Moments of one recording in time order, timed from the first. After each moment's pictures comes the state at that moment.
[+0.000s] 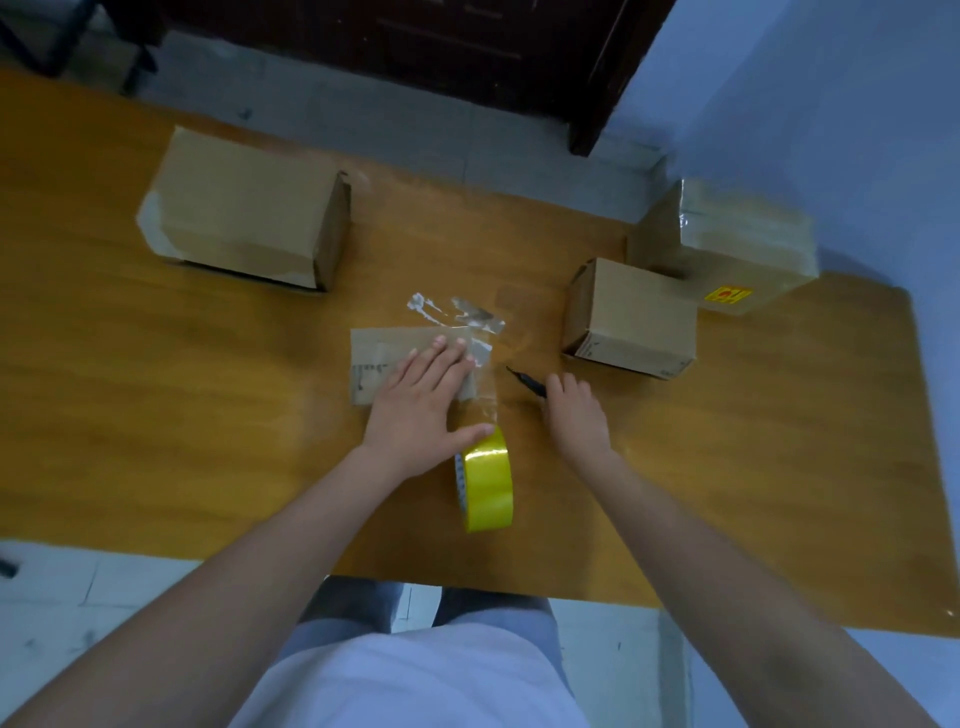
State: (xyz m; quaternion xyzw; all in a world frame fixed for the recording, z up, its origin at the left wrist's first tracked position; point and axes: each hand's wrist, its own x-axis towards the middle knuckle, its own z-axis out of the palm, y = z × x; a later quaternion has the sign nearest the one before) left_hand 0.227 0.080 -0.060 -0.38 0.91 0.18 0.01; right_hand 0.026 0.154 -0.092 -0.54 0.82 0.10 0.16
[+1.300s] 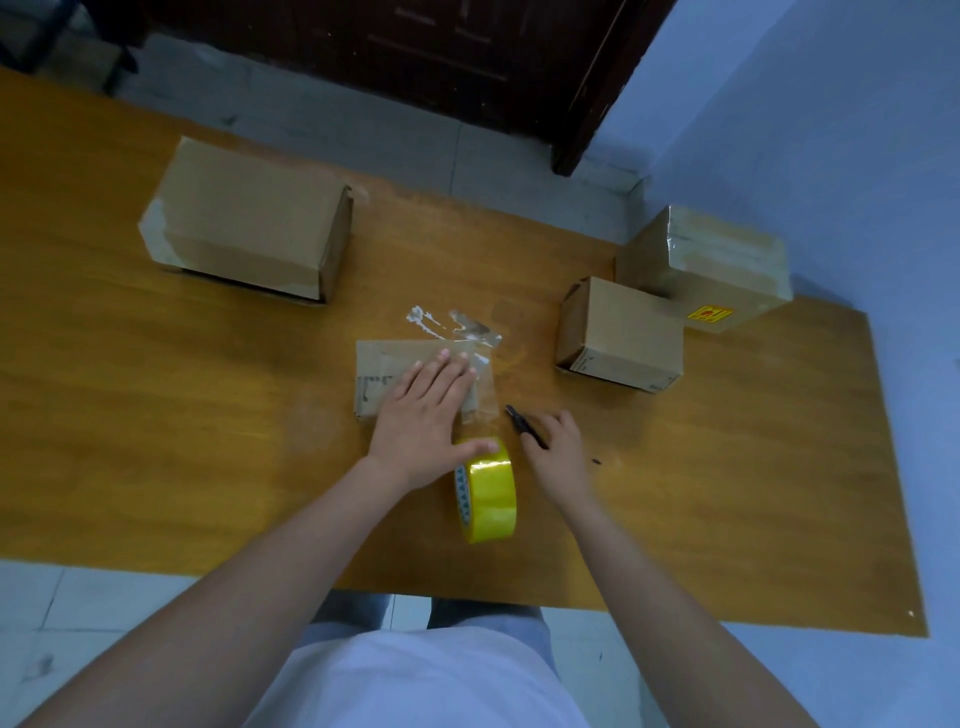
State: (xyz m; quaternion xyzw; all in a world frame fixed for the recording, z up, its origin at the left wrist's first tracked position) left_hand 0.230 0.078 -0.062 -0.36 0.92 0.18 0.03; right_hand 0.062 0.183 -0.082 -0.39 0.85 -0.20 0.29
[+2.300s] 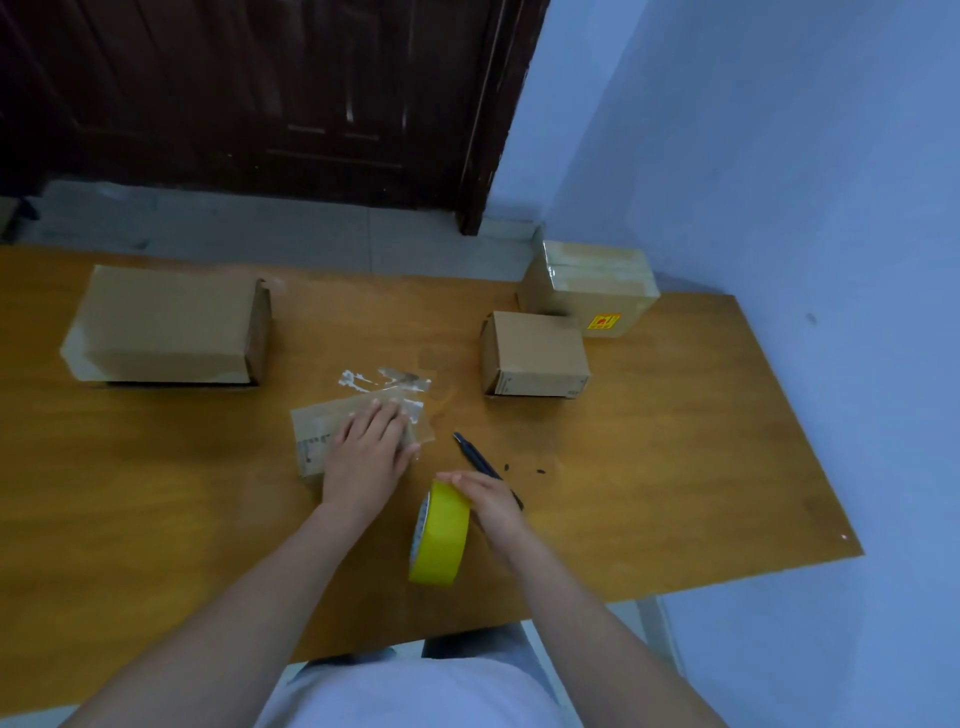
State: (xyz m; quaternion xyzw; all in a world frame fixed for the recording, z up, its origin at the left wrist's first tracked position) left_hand 0.227 0.074 -0.080 -0.36 0.92 0.12 -0.09; right_hand 0.109 0.208 -0.055 -0.16 0.74 -0.42 0.50
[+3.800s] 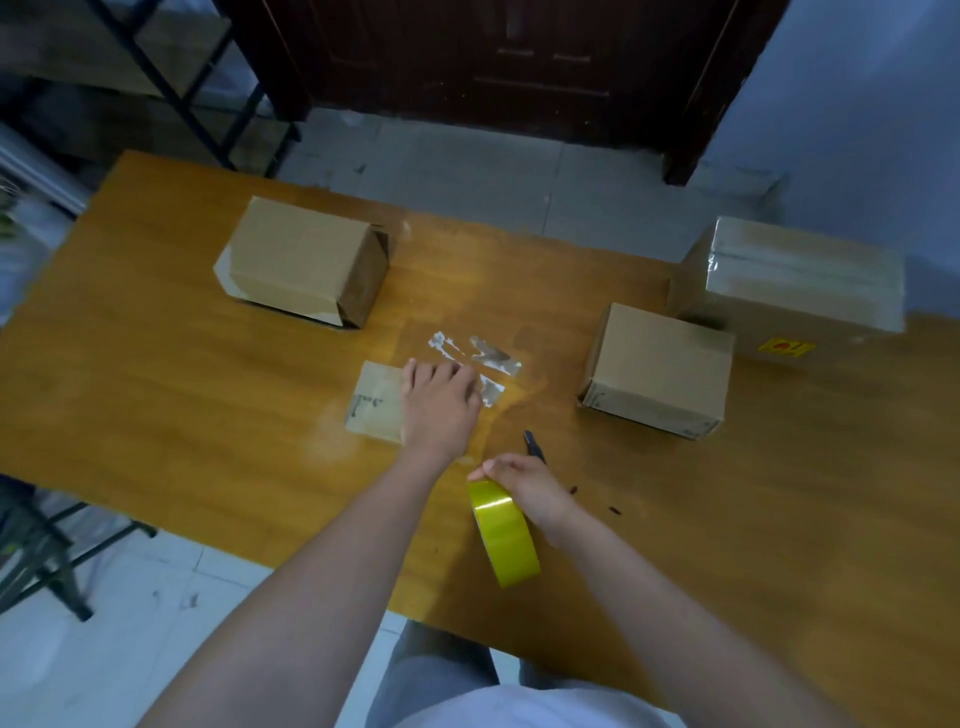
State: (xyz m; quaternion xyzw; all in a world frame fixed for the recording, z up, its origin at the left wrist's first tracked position) left_hand 0.154 0.065 -0.068 -0.59 0.80 0.13 0.00; right_hand 0.041 0.163 -0.069 -0.32 0.62 -0.26 0.67
